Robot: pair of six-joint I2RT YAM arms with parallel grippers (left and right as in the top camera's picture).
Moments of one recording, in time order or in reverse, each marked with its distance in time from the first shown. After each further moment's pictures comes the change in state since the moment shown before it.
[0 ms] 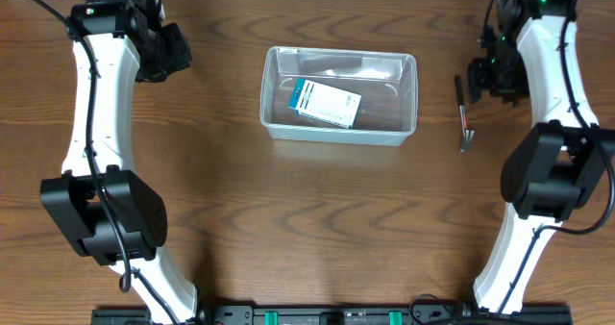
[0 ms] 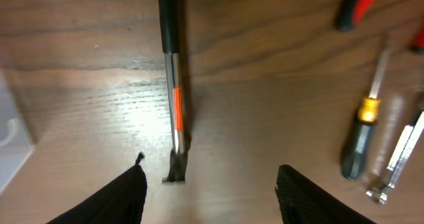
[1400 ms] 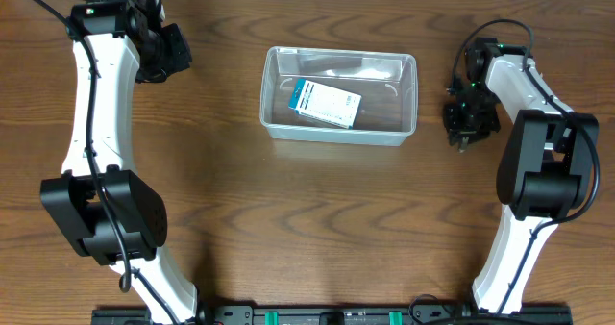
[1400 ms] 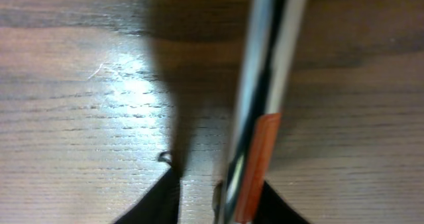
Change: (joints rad) left arm 0.000 0.000 0.000 -0.008 0.000 0.000; right arm 0.035 -0.006 -0.398 0.269 -0.077 -0.019
